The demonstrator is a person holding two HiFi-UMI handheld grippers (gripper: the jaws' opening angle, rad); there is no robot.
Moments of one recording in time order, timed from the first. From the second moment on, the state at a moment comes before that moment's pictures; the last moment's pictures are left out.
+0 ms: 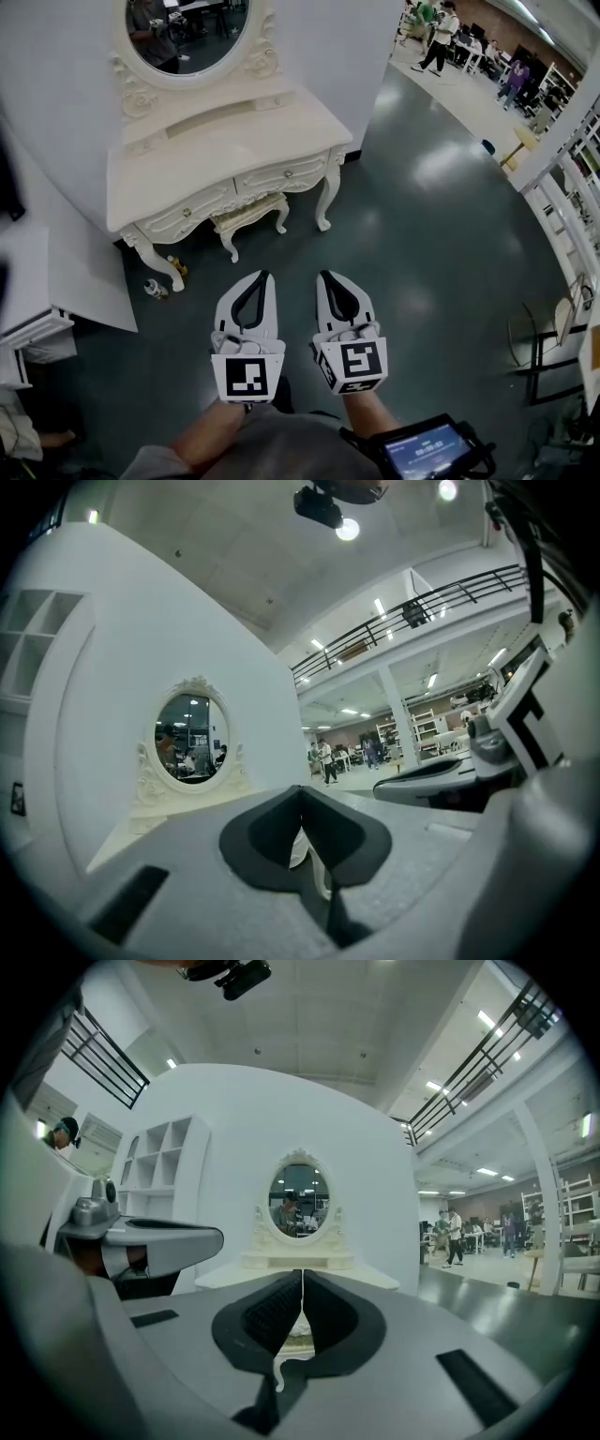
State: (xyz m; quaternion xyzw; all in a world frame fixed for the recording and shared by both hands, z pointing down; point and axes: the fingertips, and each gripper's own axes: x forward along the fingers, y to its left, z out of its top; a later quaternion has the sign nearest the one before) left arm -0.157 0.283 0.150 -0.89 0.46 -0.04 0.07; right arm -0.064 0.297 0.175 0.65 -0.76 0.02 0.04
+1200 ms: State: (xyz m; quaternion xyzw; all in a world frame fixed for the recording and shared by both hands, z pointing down) left arm -0.041 0.098 0.188 -0.88 0.46 -0.09 0.04; right arm 0.043 0.105 0.204 0.63 -0.77 0.05 0.06
